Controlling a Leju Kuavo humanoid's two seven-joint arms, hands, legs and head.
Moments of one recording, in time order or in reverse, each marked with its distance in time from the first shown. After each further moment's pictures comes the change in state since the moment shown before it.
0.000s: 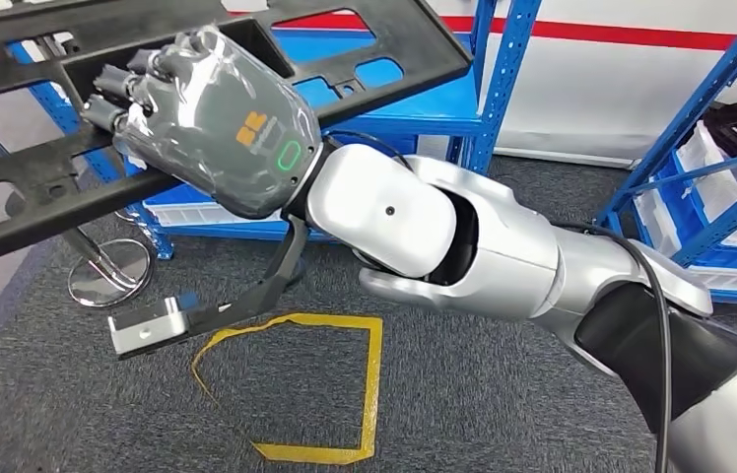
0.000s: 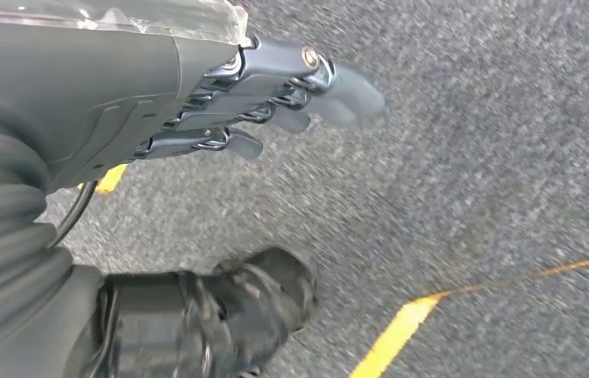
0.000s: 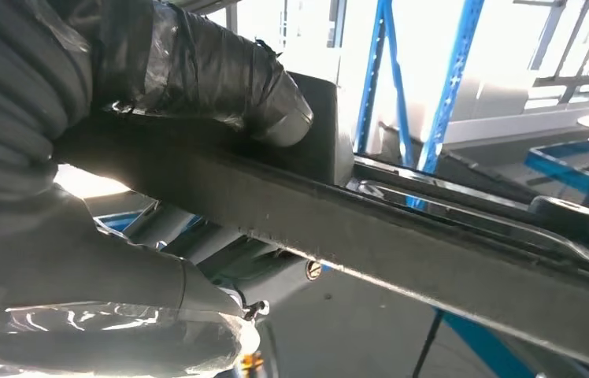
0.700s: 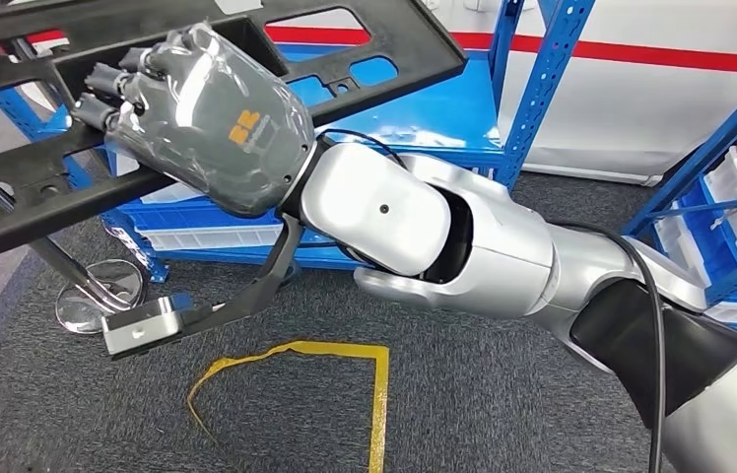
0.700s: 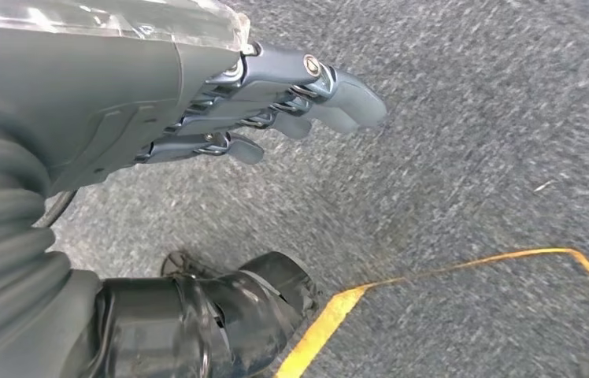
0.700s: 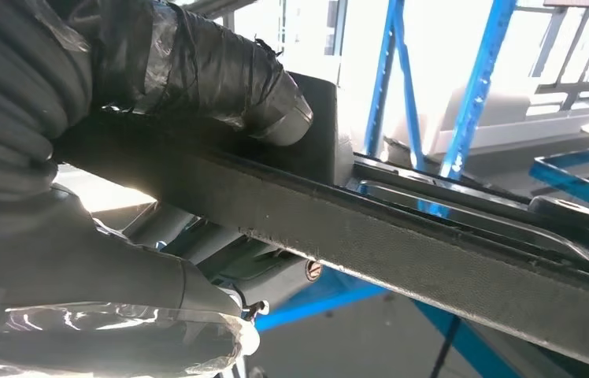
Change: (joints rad) left arm -0.007 0.008 0.001 -0.001 0.000 0.006 -0.010; right arm 0.000 0.005 -0.001 -0.002 0.000 0.000 0.000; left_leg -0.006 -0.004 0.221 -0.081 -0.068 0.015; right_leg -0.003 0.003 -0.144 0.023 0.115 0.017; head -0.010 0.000
